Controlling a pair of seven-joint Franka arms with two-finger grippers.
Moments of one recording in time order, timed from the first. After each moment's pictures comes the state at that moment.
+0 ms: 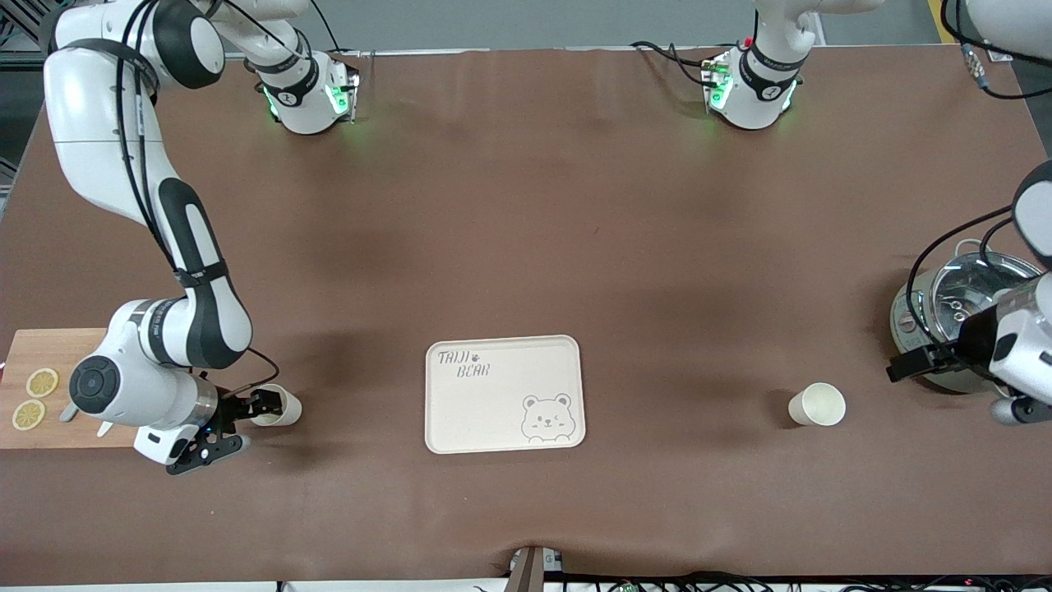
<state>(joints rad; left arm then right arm) -0.10 0.43 0.16 -1.29 -0.12 1.78 -0.08 -0.03 0.84 0.04 -1.33 0.06 2.17 -0.40</state>
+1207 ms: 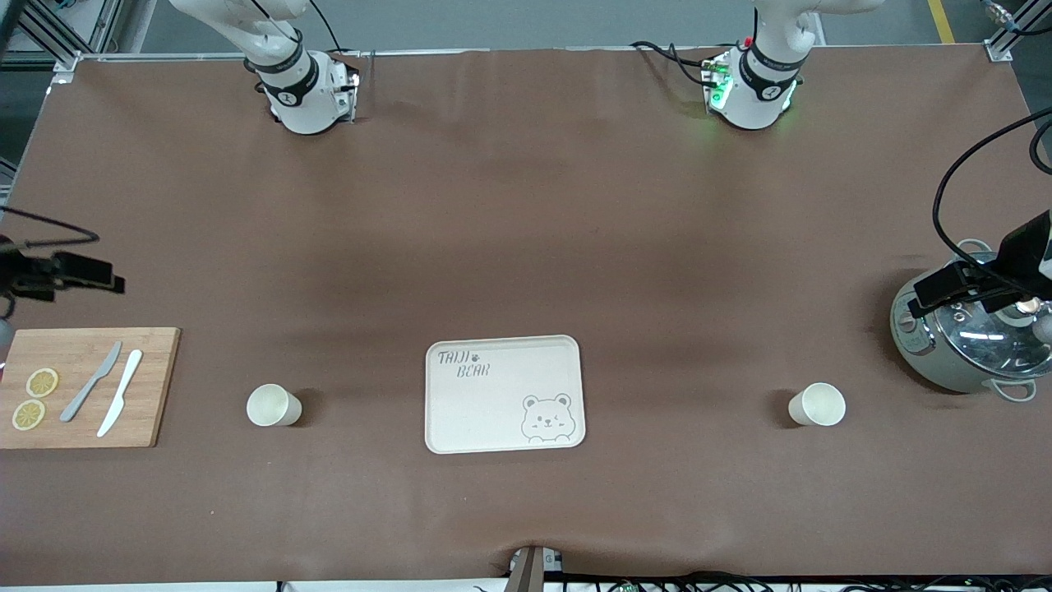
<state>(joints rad) -0.11 0.27 0.12 -1.28 -0.08 1.65 -0.07 -0.07 0.38 0.00 -1.03 0.04 1.28 -0.11</state>
